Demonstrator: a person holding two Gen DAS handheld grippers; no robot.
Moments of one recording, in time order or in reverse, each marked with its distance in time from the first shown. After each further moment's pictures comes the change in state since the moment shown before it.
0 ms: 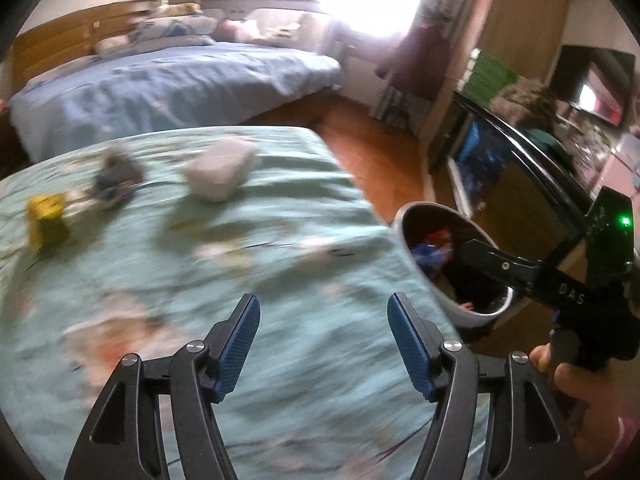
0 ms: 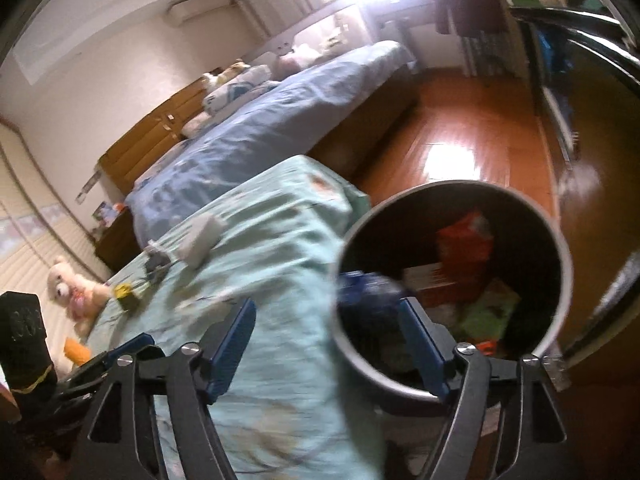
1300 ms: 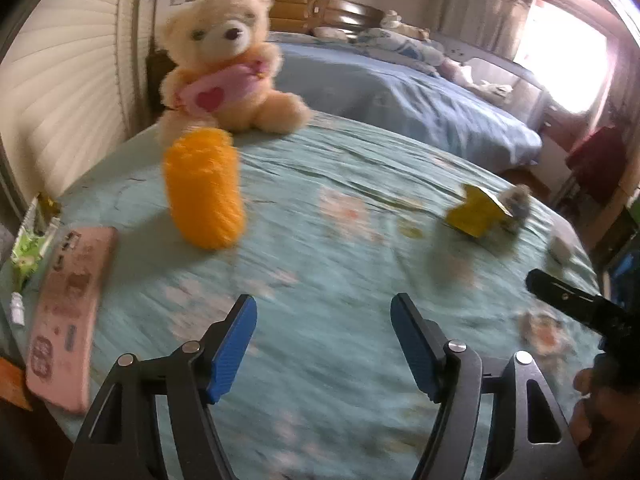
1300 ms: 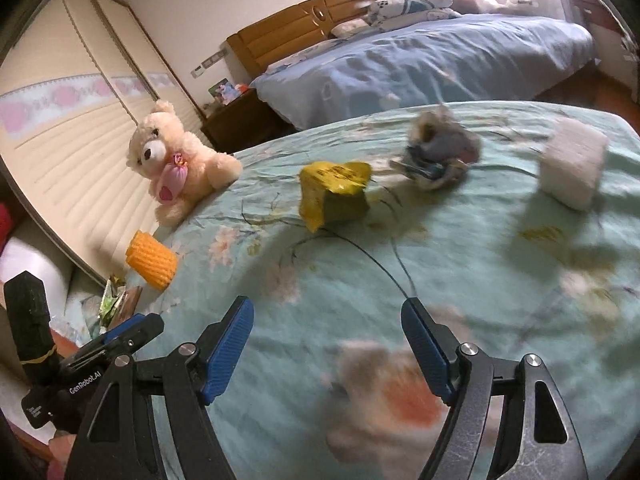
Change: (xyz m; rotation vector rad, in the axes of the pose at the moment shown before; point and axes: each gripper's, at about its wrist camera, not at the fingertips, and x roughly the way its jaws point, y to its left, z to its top) left arm -0.162 0.235 -0.066 -0.422 -0.102 0.522; right arm 0.140 0.270 -0.068 -0.360 0.275 0.346
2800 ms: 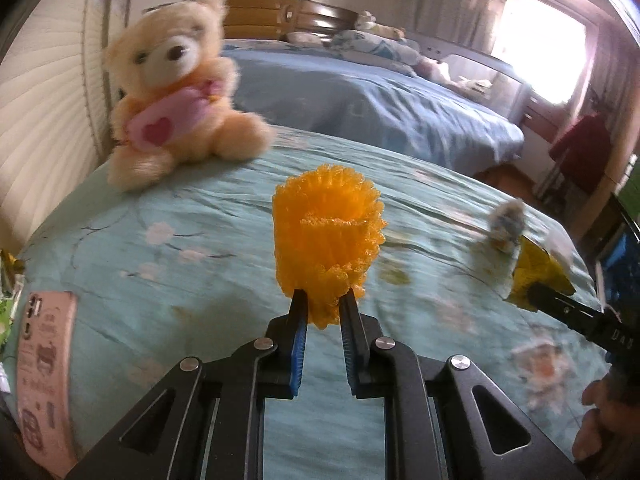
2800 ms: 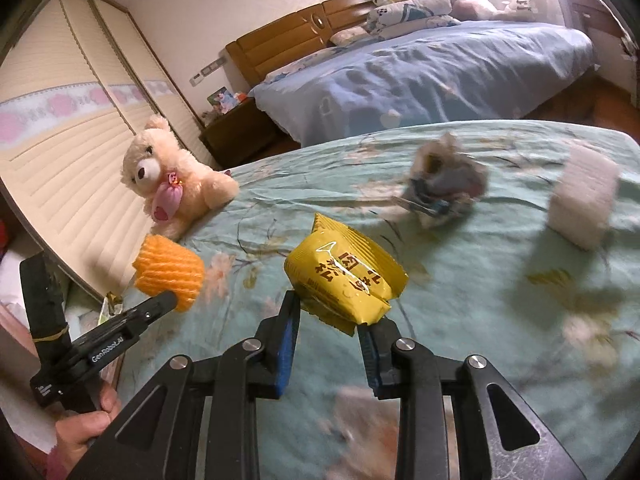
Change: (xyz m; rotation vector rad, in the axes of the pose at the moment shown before) left arm 0.047 -0.023 0.031 0.090 -0.021 -0.078; right arm -0.012 -0.012 0.011 0.015 -0.031 -0.012
